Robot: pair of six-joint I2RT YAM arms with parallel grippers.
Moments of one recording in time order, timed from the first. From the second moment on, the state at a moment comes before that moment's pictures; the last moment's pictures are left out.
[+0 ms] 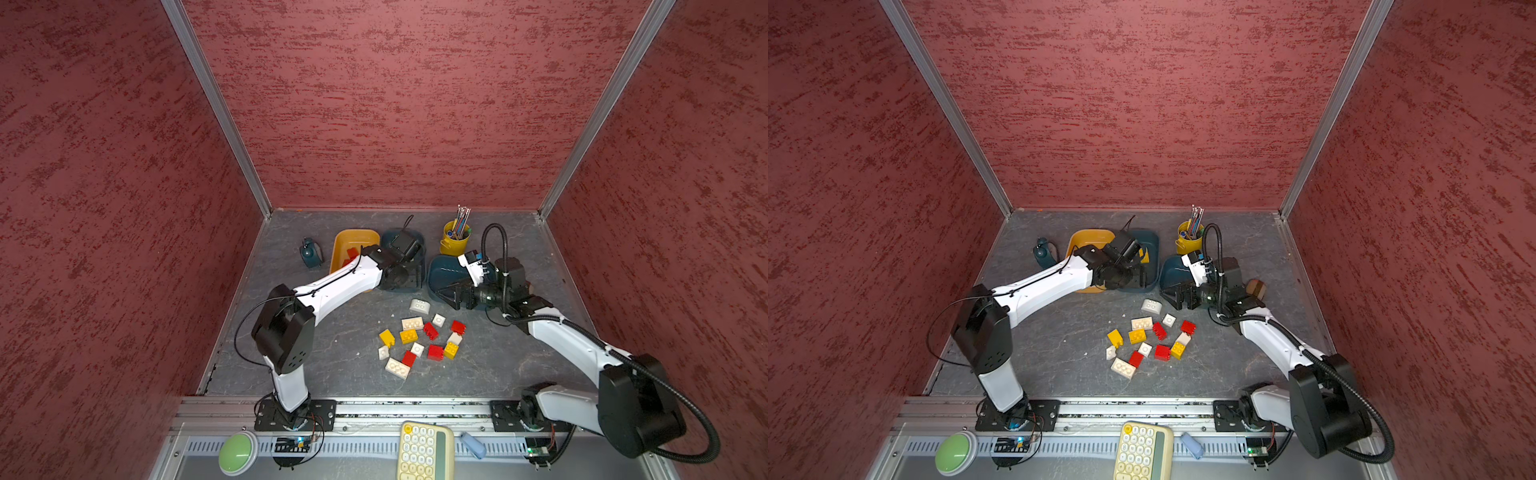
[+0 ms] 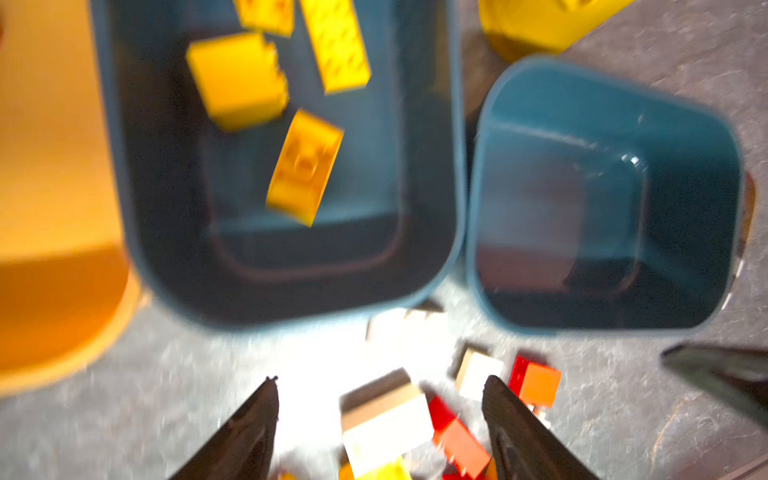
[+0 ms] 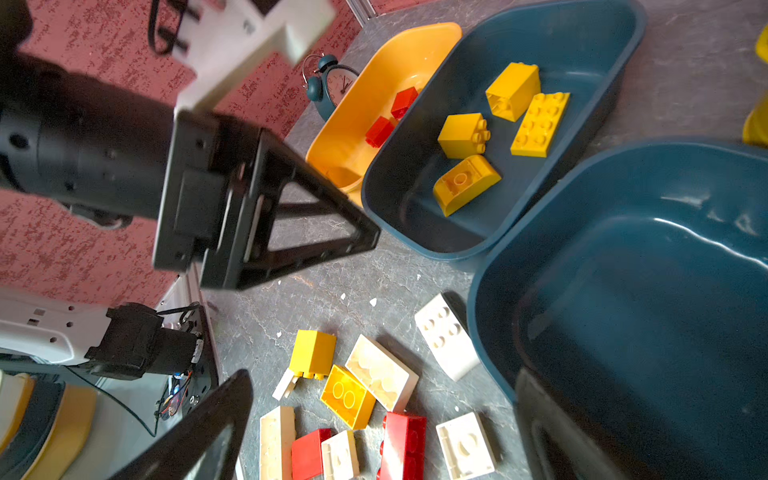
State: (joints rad) left arm -0.75 1.75 1.41 -0.78 -0.05 -0.70; right arm 0.29 1.24 0.65 0.02 -0.74 0.25
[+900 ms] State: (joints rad) left arm -0.94 1.66 1.02 -0.83 -0.14 -1.30; right arm 0.29 1.22 0.62 0.02 -0.78 0.24
